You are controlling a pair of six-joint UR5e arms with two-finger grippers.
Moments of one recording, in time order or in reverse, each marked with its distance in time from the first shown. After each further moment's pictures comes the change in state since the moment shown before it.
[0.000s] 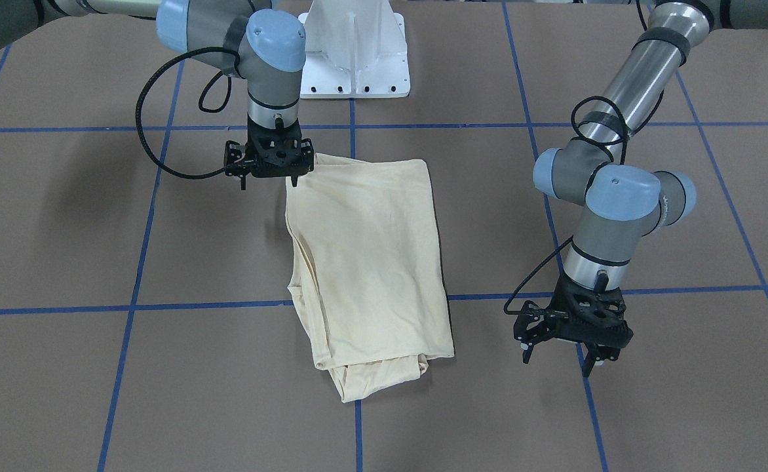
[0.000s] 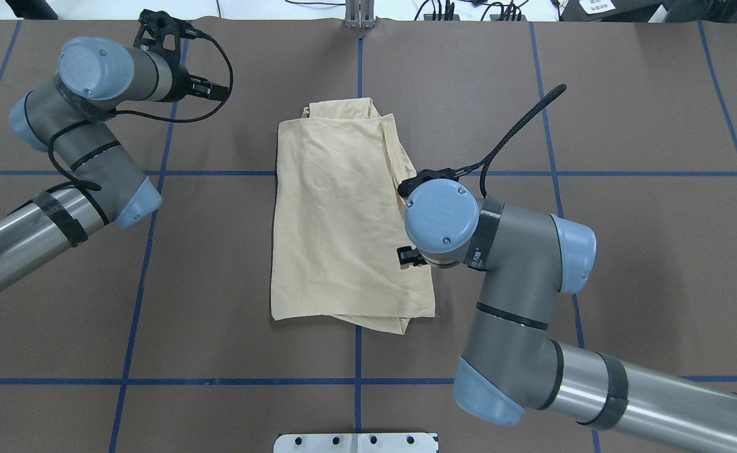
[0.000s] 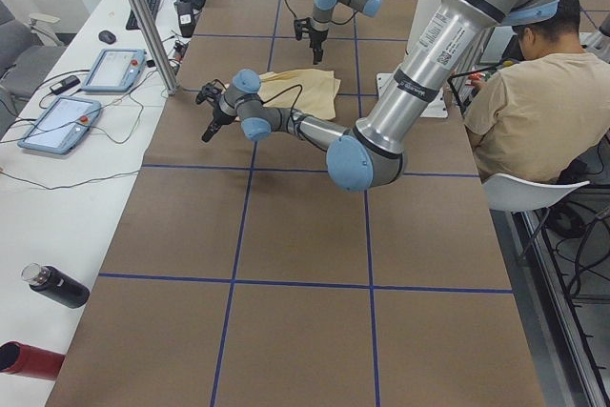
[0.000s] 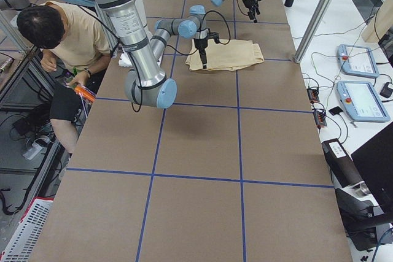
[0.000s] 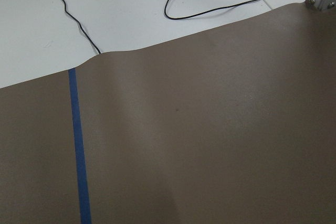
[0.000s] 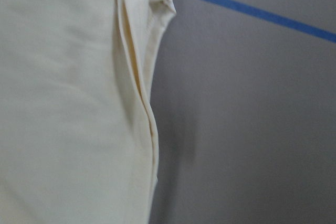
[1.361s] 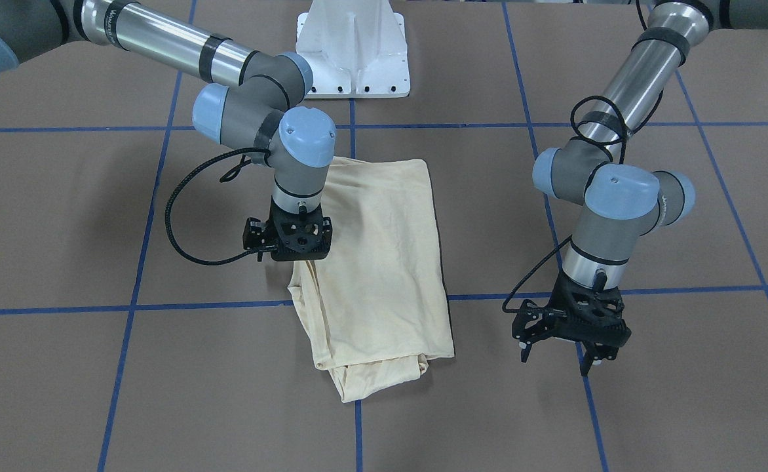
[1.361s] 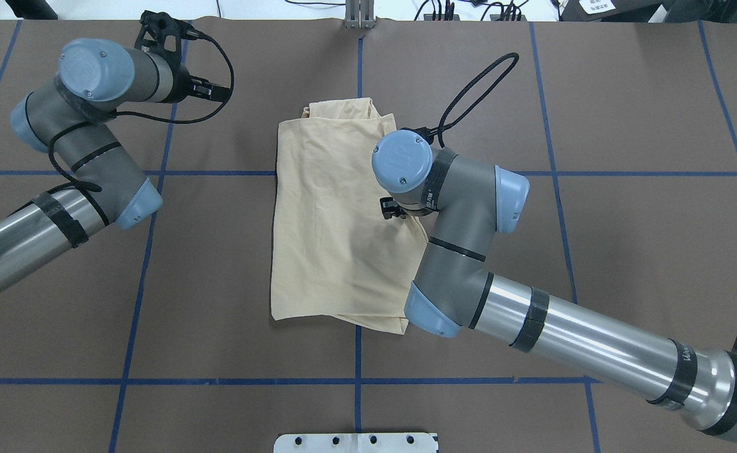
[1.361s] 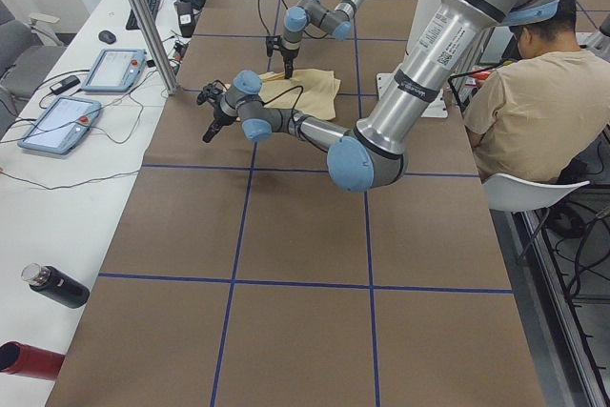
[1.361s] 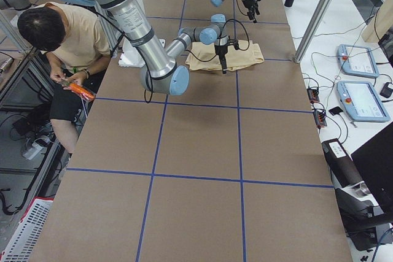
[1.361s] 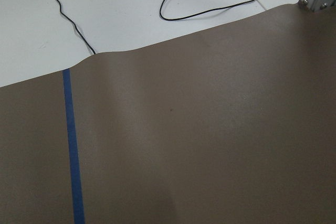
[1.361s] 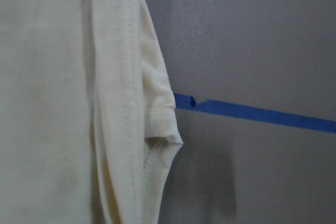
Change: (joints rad) left arm 0.002 0.010 -0.003 -0.005 -0.001 0.001; right arm 0.090 0.157 -0.382 0.152 -0.001 -0.029
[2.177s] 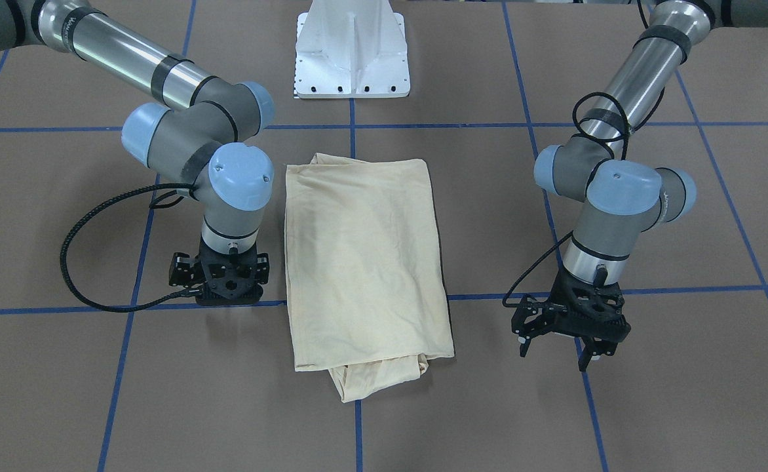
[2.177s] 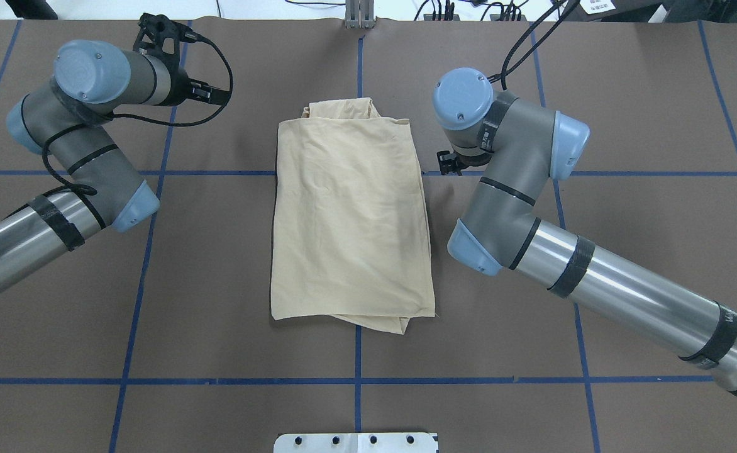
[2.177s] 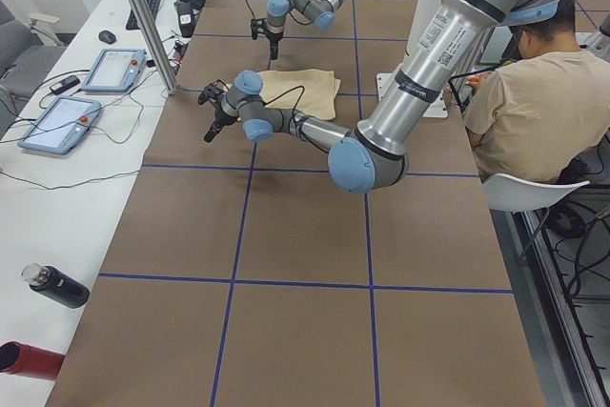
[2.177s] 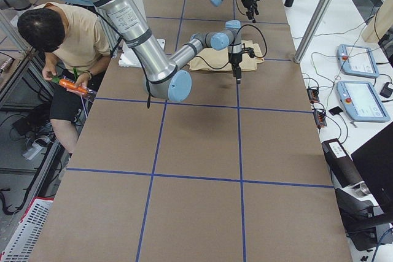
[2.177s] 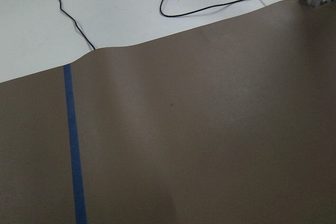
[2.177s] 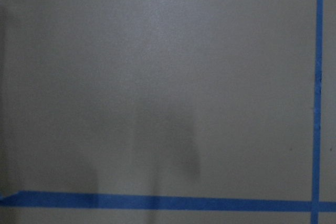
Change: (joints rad) left arm 0.001 0.014 -0.037 0.001 -0.043 -0.012; right arm 0.150 -0.061 0.041 -0.048 0.031 -0.146
